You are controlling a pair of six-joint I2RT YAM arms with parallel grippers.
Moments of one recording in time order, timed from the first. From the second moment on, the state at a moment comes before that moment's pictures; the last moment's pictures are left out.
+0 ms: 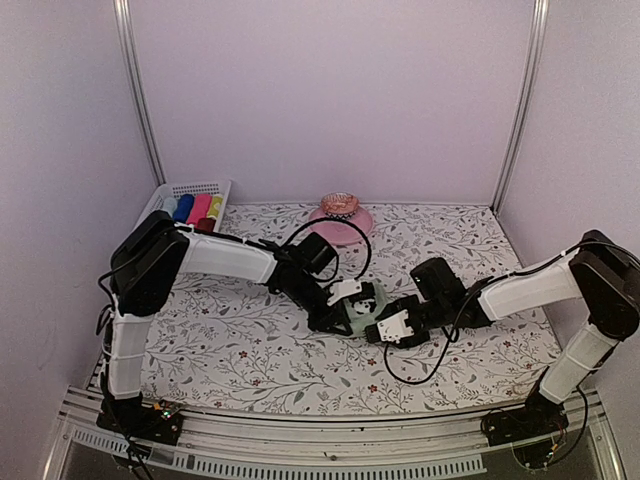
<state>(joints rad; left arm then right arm) -0.86 2.16 1.46 -0.38 0.56 0.46 0.76 1.63 0.69 0.07 -0.25 -1.20</state>
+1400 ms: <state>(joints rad) -0.93 1.76 0.88 0.19 0.15 0.54 0.70 1.88 1.14 -0.45 -0.37 -1.08</state>
